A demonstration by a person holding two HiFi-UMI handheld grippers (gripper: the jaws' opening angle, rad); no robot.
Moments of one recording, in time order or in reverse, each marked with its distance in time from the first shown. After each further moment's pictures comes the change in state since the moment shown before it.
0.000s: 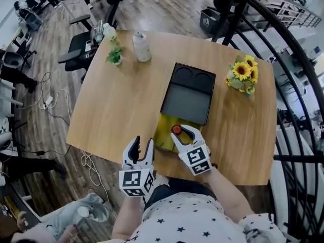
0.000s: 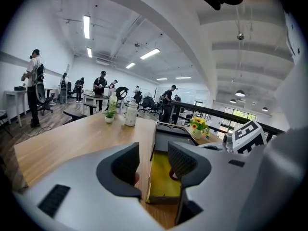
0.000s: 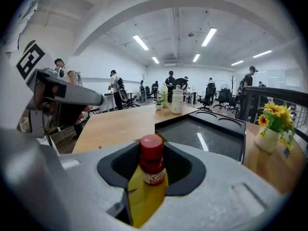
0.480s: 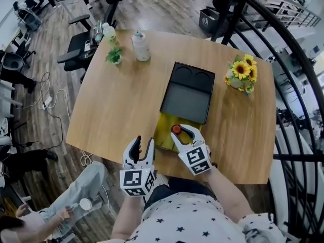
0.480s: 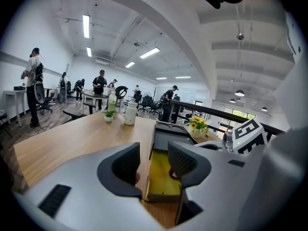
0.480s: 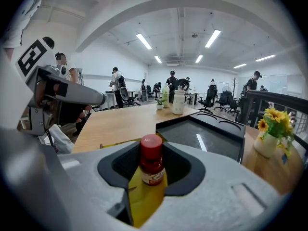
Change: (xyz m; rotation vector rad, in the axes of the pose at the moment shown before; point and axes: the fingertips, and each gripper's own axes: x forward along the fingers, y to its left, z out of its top) left arm -0.003 0.000 -0.002 0.000 0.011 -0.008; right arm -0.002 0.005 0.001 -0.040 0.011 -0.005
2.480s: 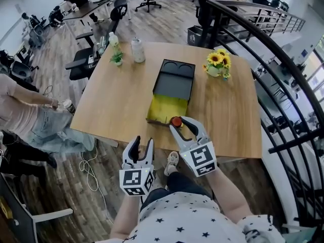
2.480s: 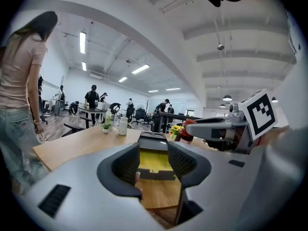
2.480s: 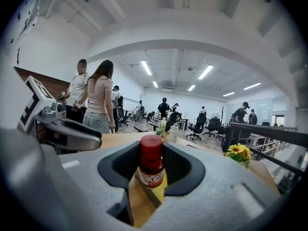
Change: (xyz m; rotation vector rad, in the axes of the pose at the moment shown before) left arm -0.155 -0.074 -0.026 0.076 -0.163 -0.068; right arm -0.185 0.088 0.059 -0.087 -0.287 -0.142
